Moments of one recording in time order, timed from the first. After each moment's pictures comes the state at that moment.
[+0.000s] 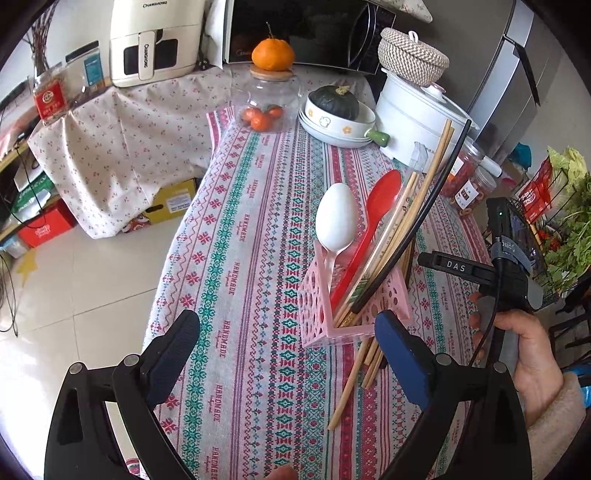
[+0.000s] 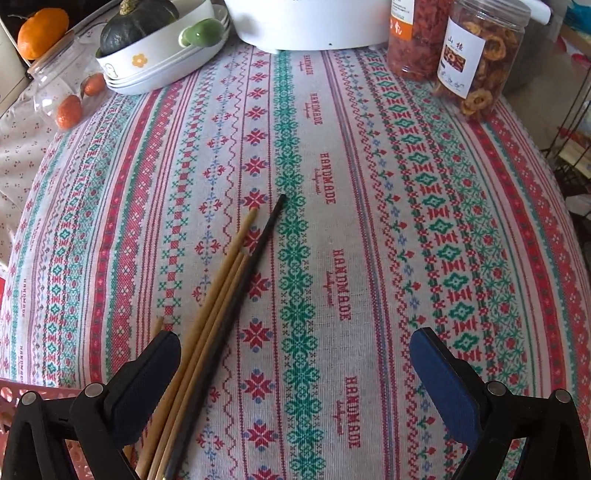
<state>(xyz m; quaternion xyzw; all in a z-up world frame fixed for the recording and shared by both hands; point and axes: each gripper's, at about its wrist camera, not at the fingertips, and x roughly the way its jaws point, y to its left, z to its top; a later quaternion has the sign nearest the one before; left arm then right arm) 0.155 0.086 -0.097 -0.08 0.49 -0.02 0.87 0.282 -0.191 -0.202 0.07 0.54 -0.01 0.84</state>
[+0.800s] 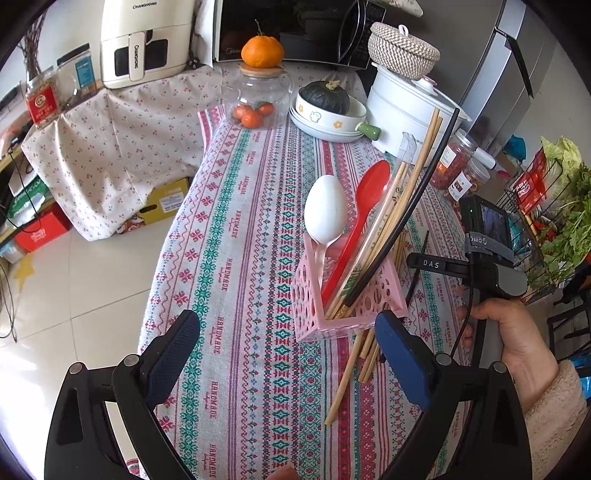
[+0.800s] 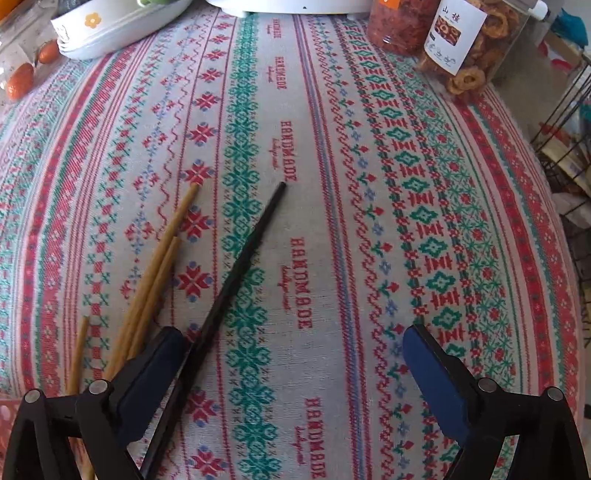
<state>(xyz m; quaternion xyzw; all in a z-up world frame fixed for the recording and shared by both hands) 0.152 0.080 -0.096 -0.07 0.49 -0.03 0.87 0.293 -0.192 -0.225 0.02 0.57 -0.05 0.82</state>
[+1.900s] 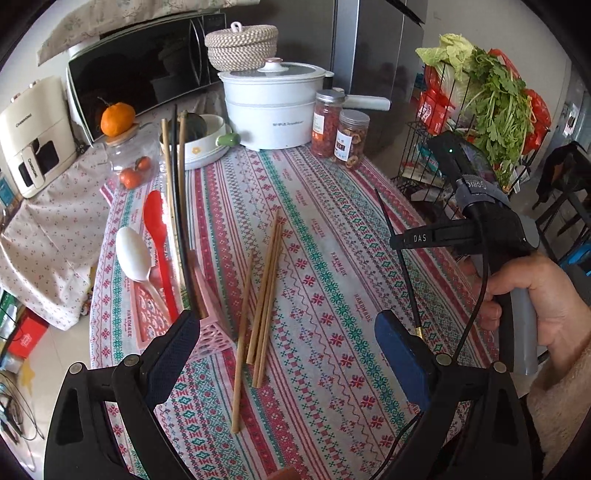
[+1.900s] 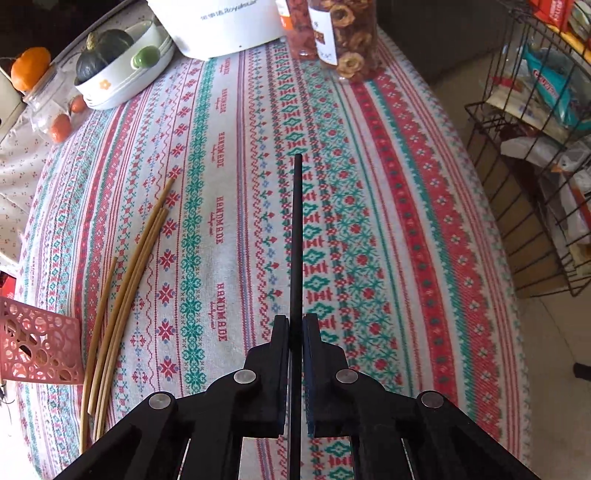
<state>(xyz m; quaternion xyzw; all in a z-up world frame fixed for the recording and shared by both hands) 0.120 -0.077 -0.076 0.08 0.45 -0.16 0.87 0.207 -0.295 -0.164 0.12 0.55 0.00 0.83</state>
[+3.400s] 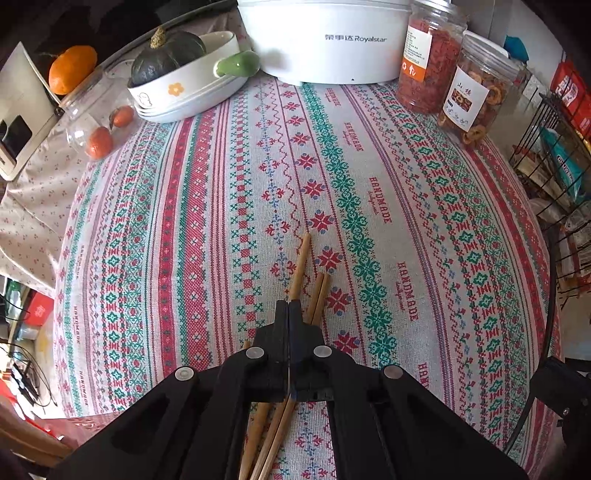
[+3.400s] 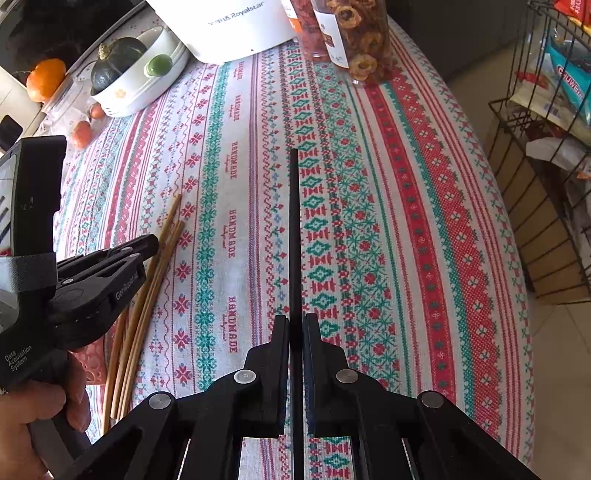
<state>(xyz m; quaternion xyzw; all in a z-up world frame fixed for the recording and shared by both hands) 0.303 -0.138 -0.194 0.10 0.55 -0.04 0.83 0.225 -0.297 -0.167 0.15 0.55 0.05 0.82</state>
